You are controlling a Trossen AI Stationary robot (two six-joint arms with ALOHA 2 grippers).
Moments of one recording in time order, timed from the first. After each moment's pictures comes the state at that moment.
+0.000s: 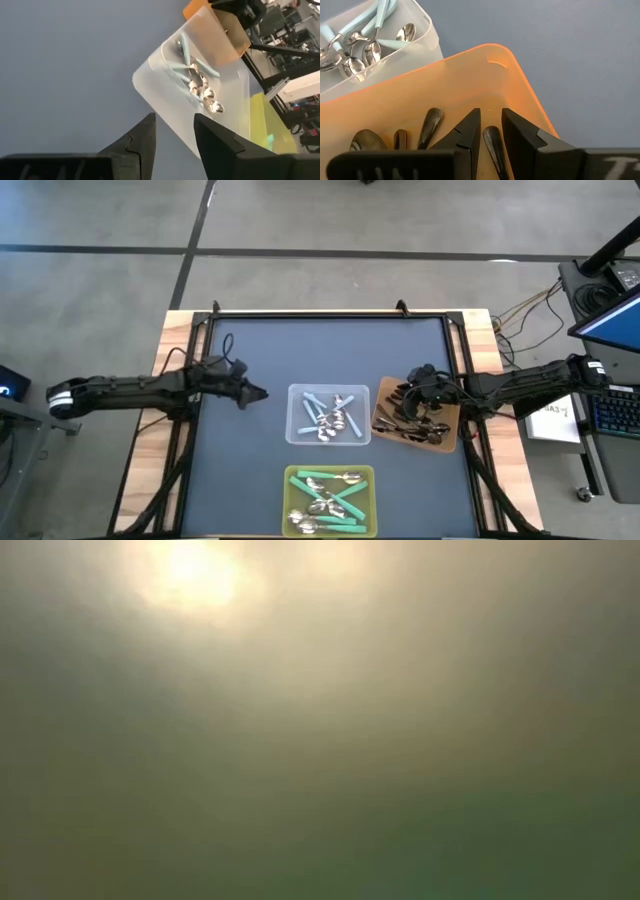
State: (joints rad) left arm 0.33 0.73 0.13 0.12 0.29 -0.71; right arm 0.01 0.82 0.24 -0.18 0.31 0.52
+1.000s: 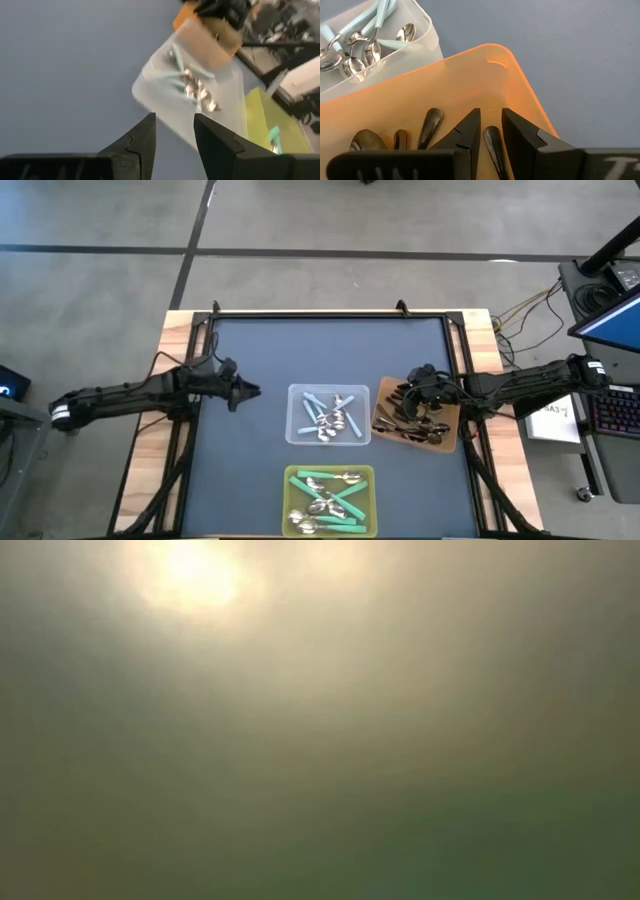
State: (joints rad) left arm 0.32 0.45 0.14 -0.12 0.25 -0.58; right arm 0.01 0.82 0.24 -0.18 0.31 0.52
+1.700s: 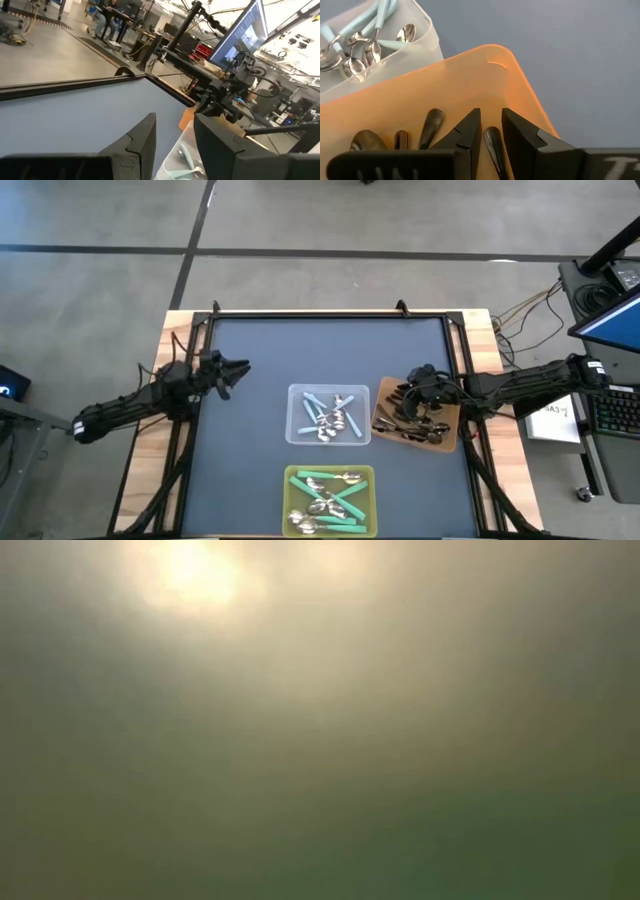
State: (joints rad) left arm 0.33 0.00 0.02 0.00 -0.07 -0.50; right arm 0.01 0.82 0.24 -0.17 0.32 0.52
